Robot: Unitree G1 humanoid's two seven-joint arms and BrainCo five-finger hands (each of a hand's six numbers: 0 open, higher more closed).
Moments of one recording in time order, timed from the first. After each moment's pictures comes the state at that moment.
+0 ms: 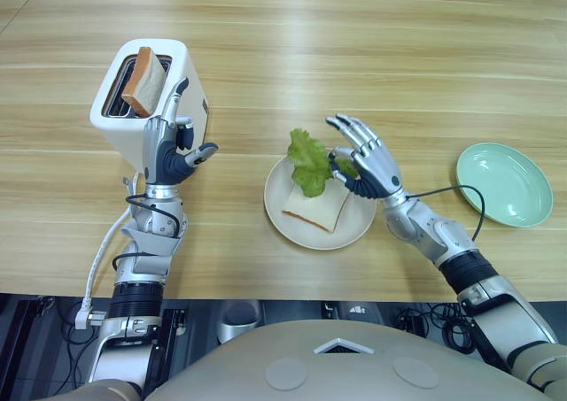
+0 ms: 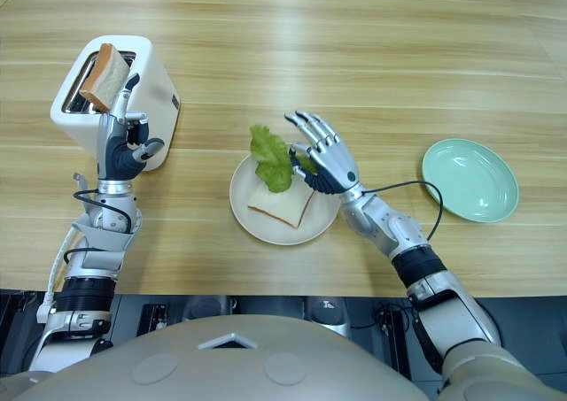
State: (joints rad) left arm -0.01 0.35 0.06 0.12 0.55 -0.56 0.41; right arm -0.18 -0.49 0.47 0.39 -0.95 -0.64 -0.70
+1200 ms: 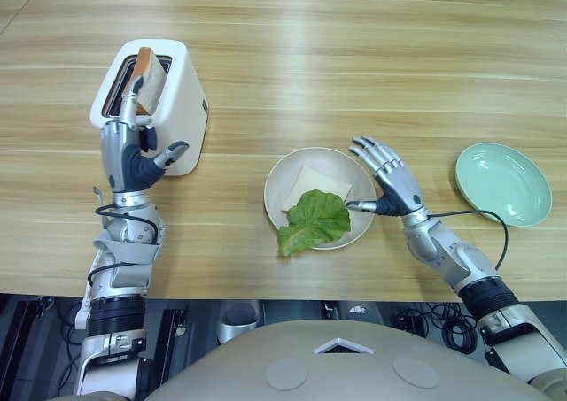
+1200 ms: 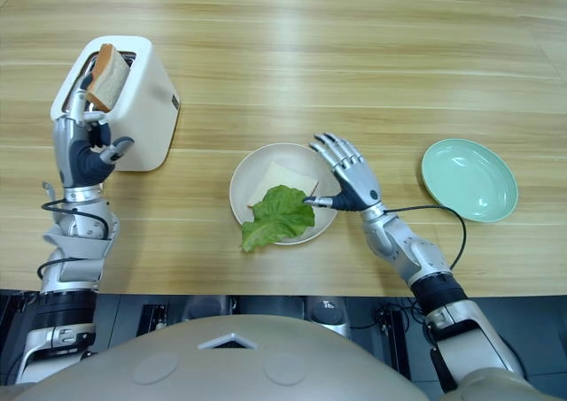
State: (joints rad) left arm 0.06 0.40 0.19 0.02 0.62 -0.44 0.49; right arm -0.06 -0.54 0.31 0.33 -0.80 -0.57 -0.63
